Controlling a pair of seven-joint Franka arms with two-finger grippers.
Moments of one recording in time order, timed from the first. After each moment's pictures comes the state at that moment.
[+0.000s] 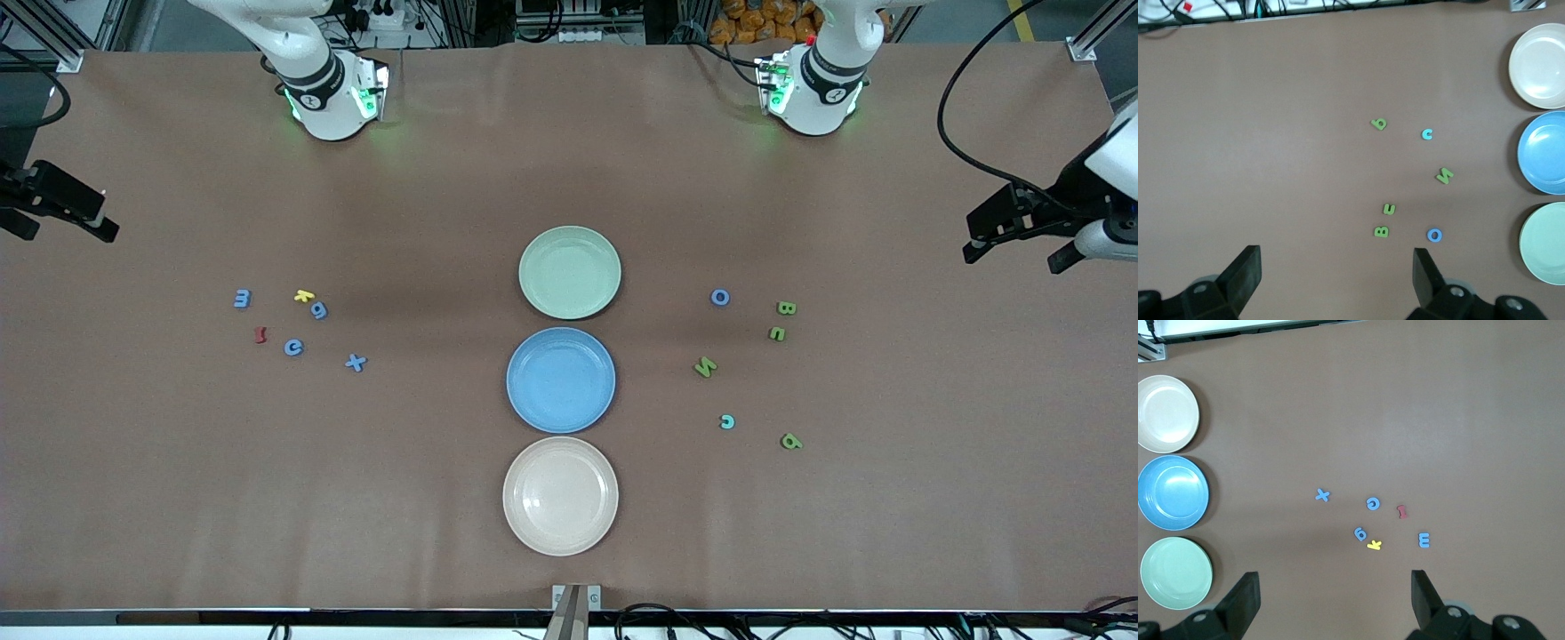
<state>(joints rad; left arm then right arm) 0.06 0.01 -0.13 -1.57 -0.04 1.71 0.05 -0.08 0.03 0.06 -1.41 0.07 1.51 0.07</state>
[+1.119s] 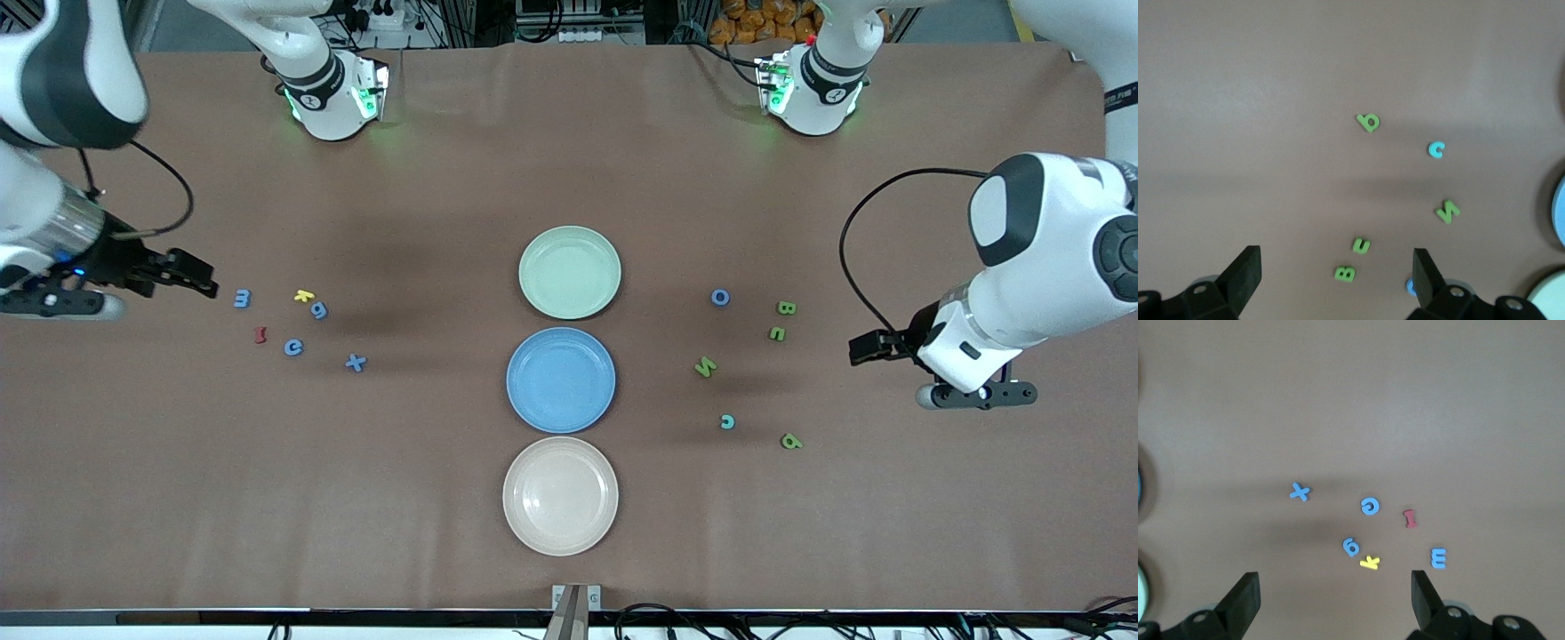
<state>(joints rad) 0.00 0.33 -0.14 -1.61 -0.05 1.94 -0.17 -0.07 0.00 0.05 -1.90 0.06 1.92 0.01</state>
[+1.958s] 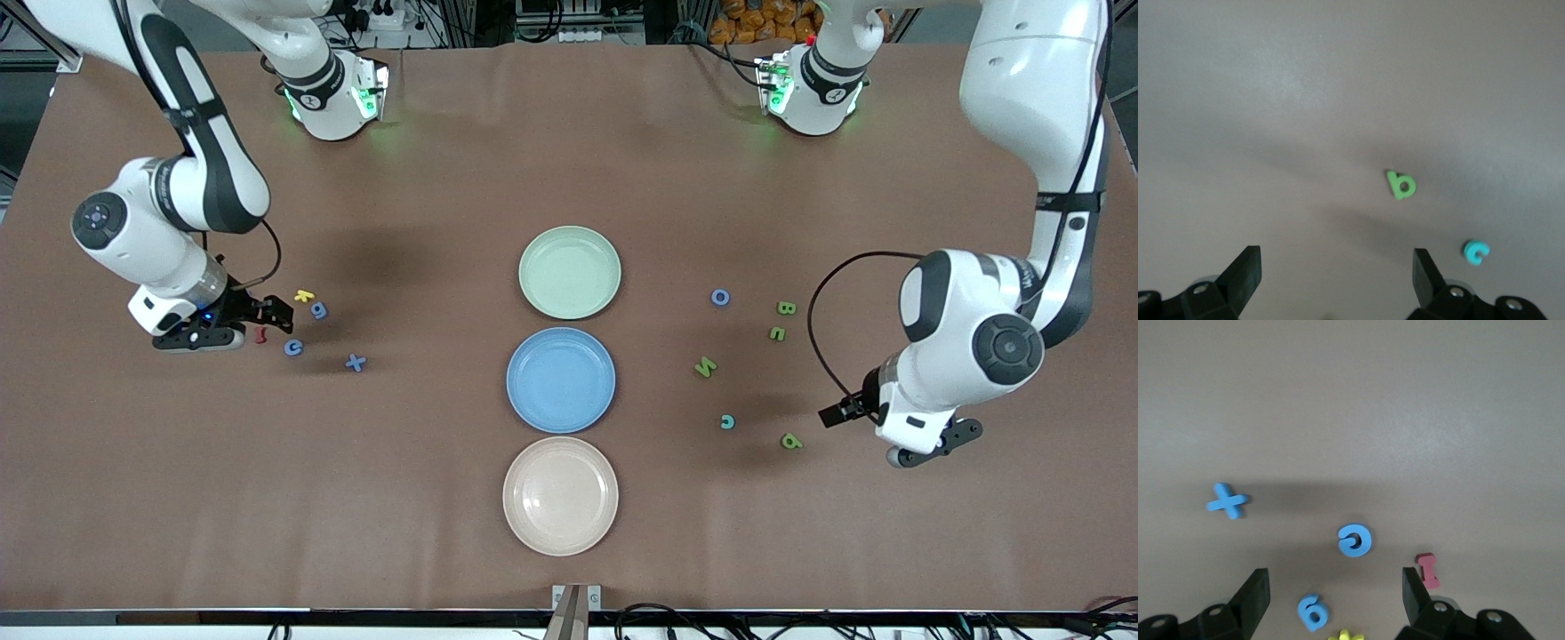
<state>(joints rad) -0.03 0.60 -0.14 -1.52 0.08 2.11 -0.61 -0.13 0.21 0.09 -2.29 0.05 2.56 -0.13</state>
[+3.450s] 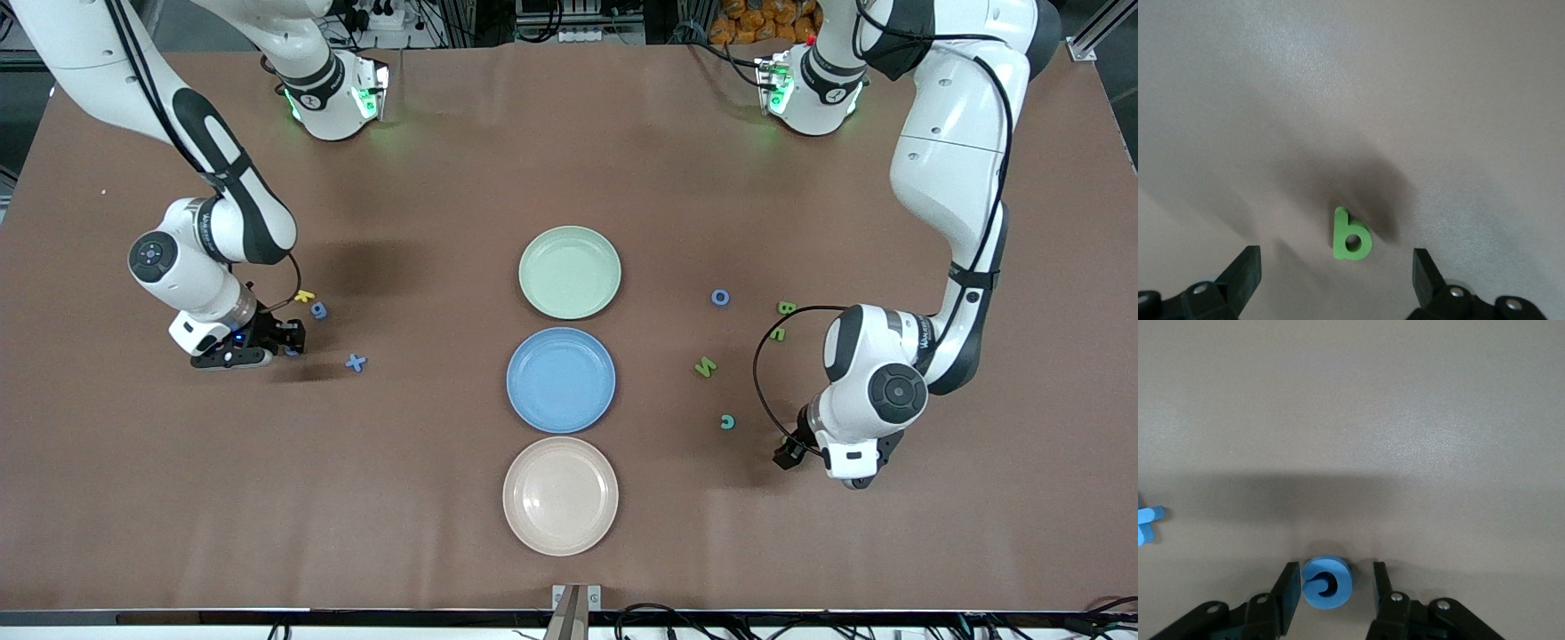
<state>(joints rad) -0.13 0.85 -0.10 -1.41 0.09 2.28 -1.08 -0.14 0.41 0.08 -2.29 -0.01 2.77 -0.14</state>
